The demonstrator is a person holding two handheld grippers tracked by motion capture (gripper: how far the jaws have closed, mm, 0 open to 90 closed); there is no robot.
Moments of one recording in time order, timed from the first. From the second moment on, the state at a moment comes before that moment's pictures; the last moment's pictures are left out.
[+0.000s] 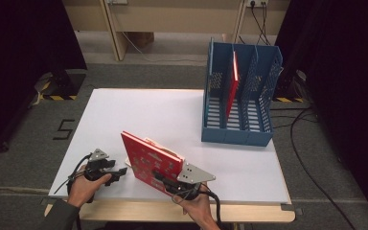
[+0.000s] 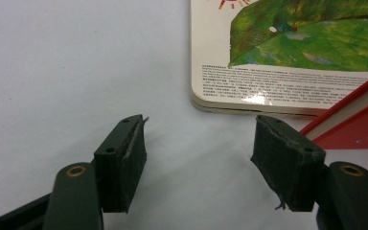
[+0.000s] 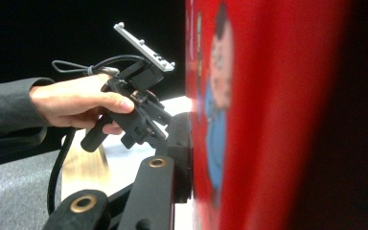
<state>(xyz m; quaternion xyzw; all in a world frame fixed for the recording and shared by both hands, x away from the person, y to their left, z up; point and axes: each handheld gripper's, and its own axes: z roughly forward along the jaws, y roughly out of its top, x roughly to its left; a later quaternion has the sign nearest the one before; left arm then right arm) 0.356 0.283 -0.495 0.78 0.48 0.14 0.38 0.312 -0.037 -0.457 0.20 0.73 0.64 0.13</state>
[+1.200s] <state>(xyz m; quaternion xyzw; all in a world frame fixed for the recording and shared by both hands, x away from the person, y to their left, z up) 0.356 0.284 -0.495 0.78 0.48 0.14 0.38 0.313 -0.060 -0.420 0.22 0.71 0.66 0.11</state>
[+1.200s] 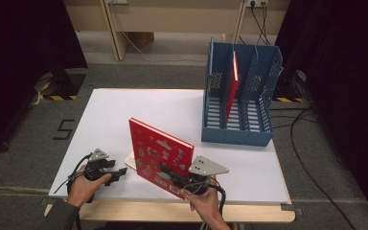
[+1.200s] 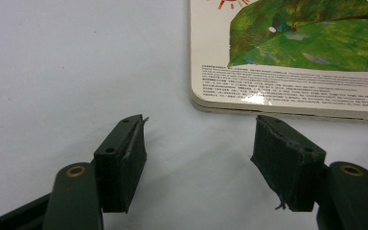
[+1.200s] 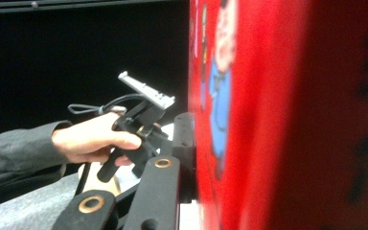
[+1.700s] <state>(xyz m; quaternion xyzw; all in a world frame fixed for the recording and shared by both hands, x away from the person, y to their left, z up) 0.360 0.290 -0.494 0.77 0.49 0.17 0.37 0.317 -0.139 -0.373 0.28 0.67 0.64 0.23</state>
